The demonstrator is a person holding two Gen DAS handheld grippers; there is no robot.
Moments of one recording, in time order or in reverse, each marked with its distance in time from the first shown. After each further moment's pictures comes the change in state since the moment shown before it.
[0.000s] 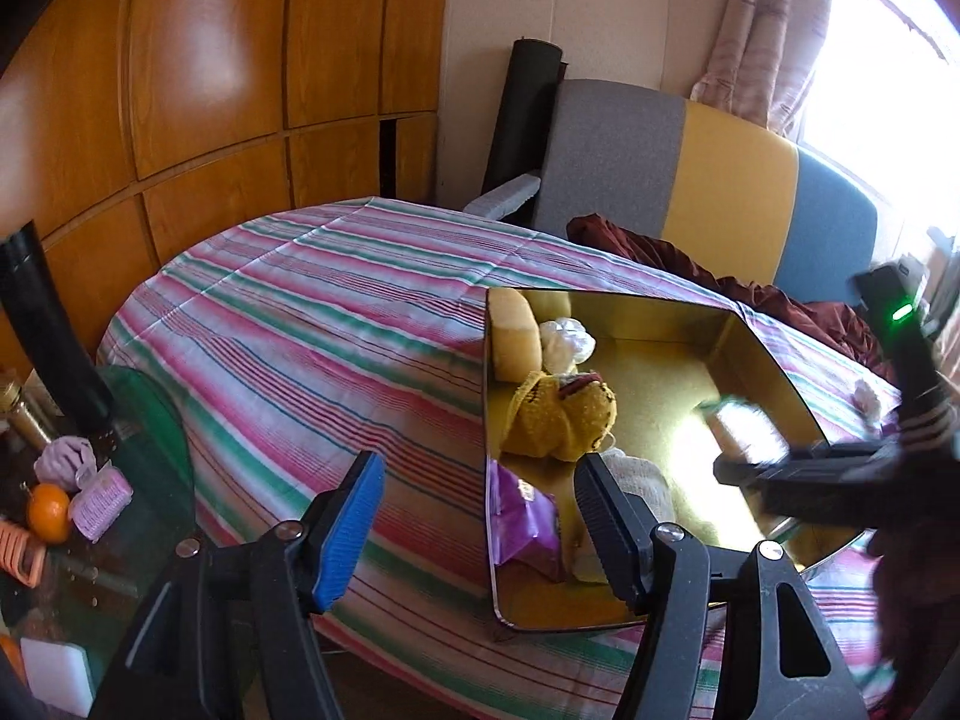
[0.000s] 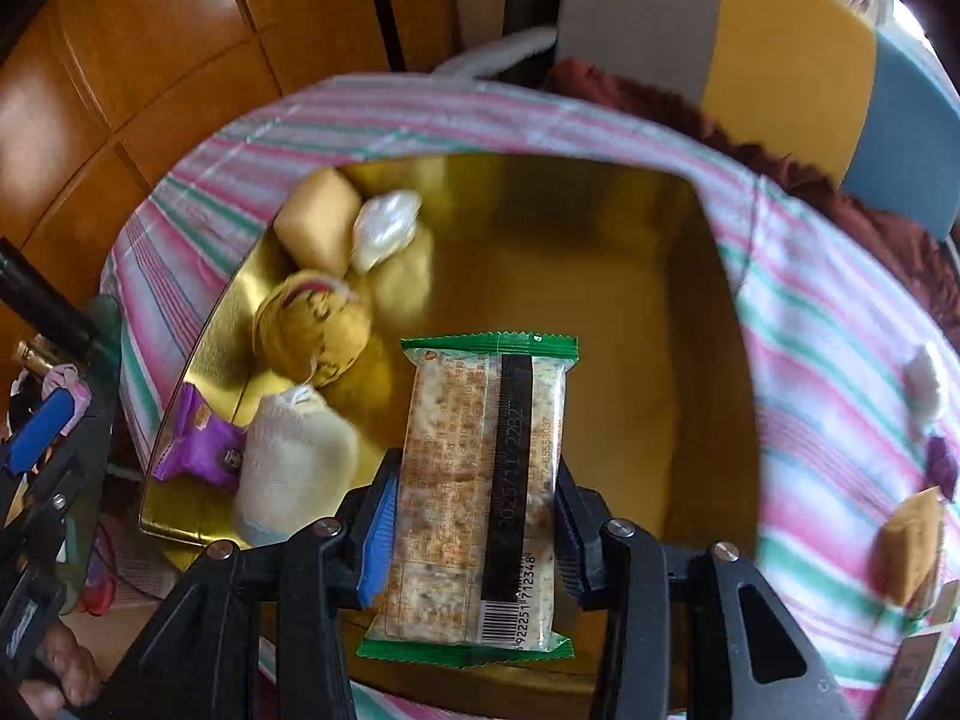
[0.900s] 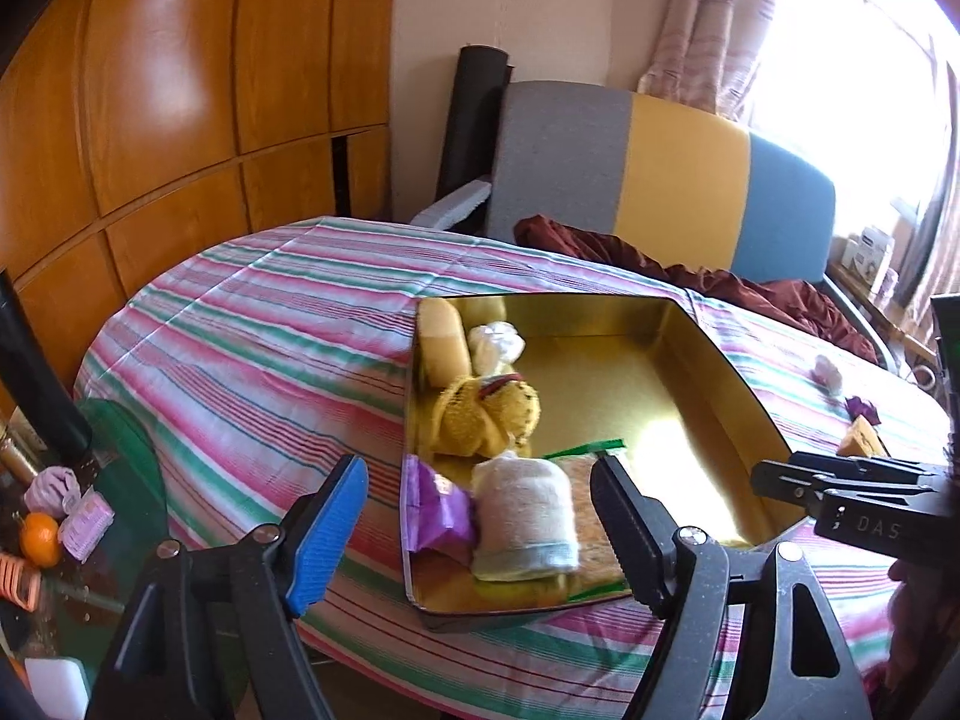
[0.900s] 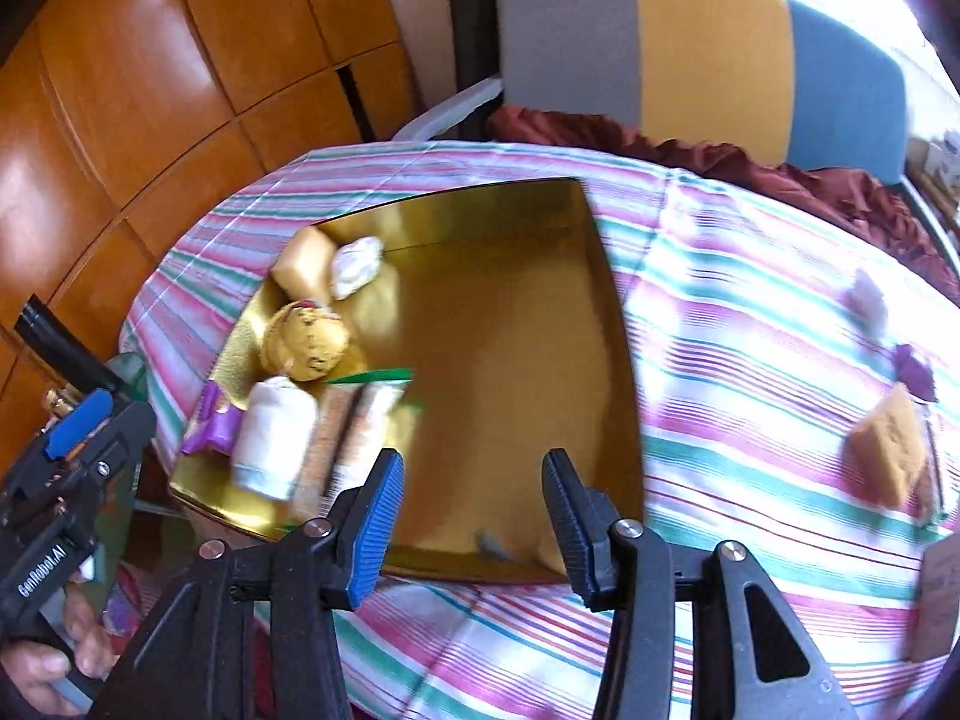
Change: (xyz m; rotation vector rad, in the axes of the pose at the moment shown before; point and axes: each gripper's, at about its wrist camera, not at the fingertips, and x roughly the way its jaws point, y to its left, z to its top) left arm -0.018 -0.041 0.000 0.101 -0.006 -0.072; right arm -0.073 -0.048 -0.061 0.135 -0.196 -0.014
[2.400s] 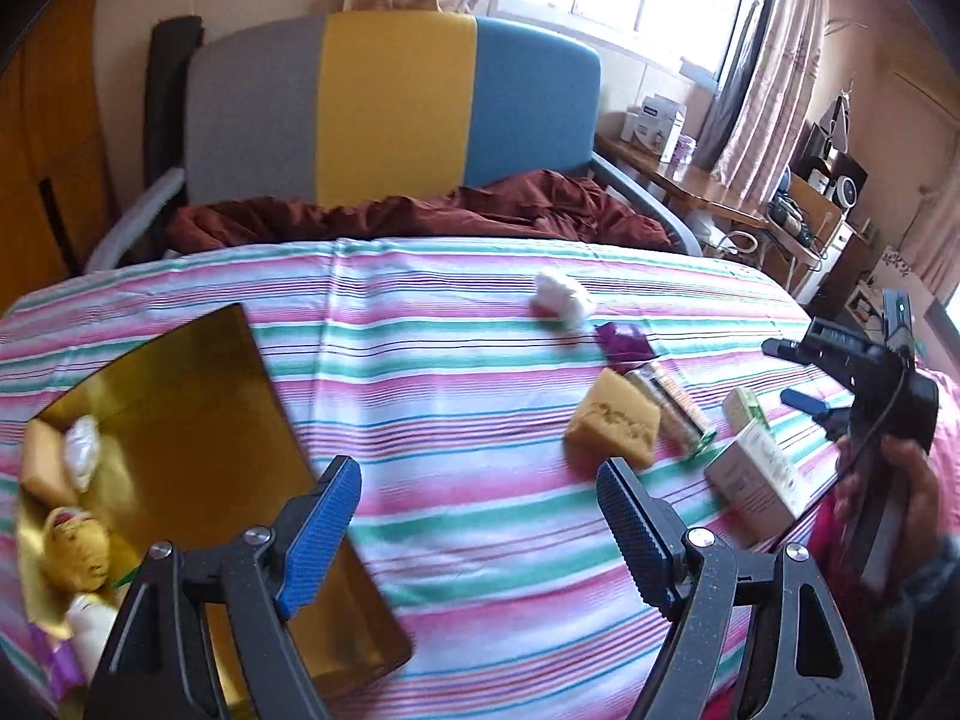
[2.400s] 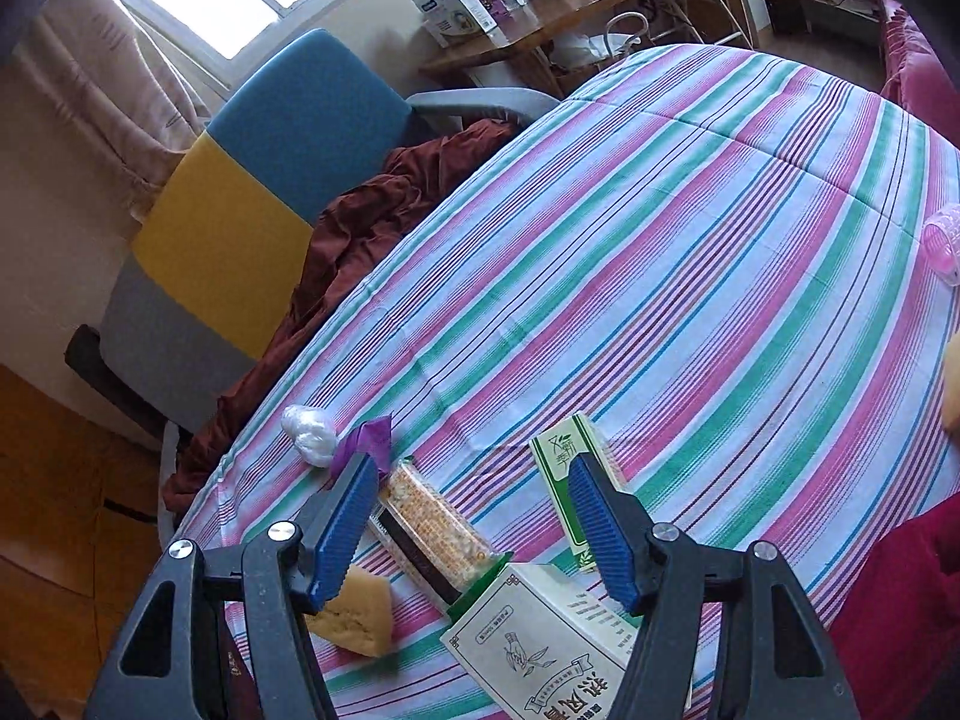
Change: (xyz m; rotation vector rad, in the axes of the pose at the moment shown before) left arm 0.056 -0.258 0.055 0.303 0.224 -0.481; right arm -0.129 -0.367 -0.079 1.013 -0.303 -0.245
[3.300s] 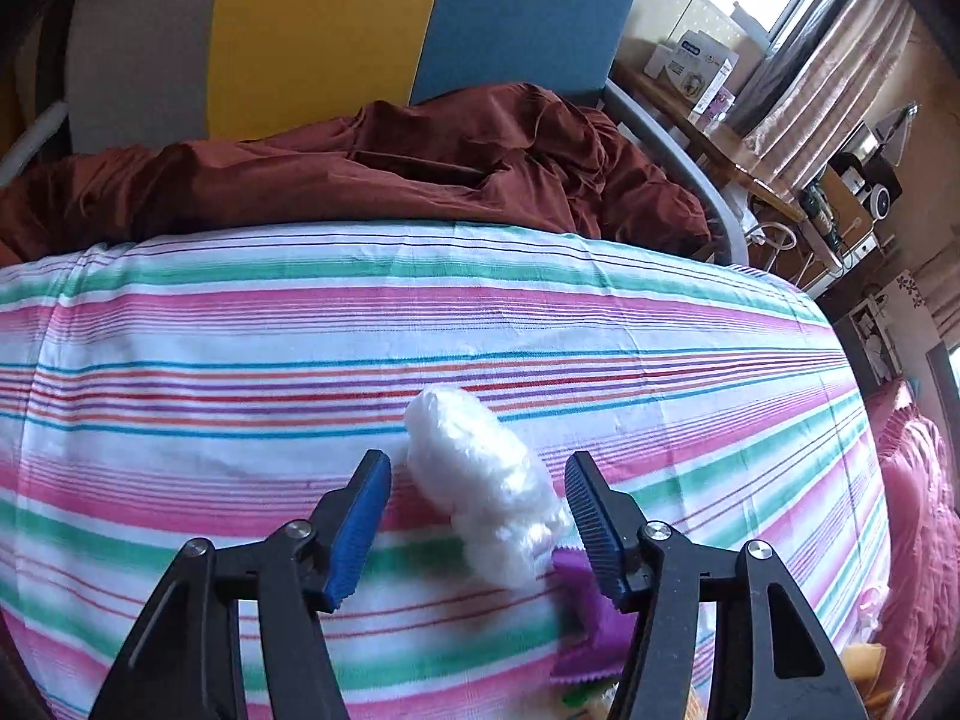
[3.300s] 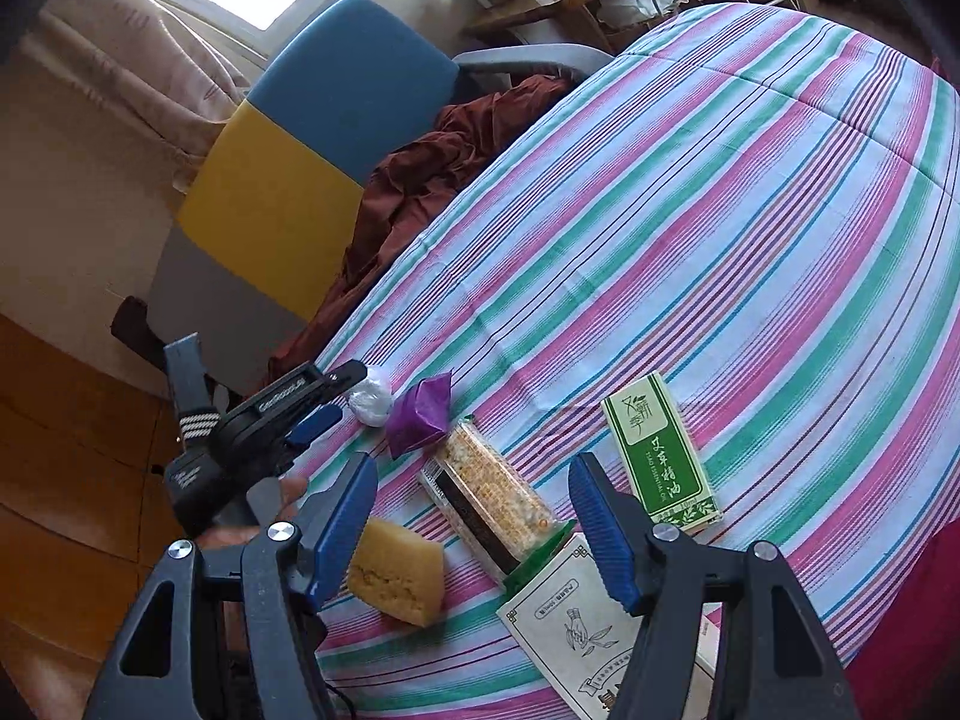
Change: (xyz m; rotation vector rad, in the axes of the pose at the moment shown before) left arm 0.265 -0.071 0.138 -0.090 0.223 -0.050; right arm 0.011 0.008 -0.004 -0.011 0.101 0.135
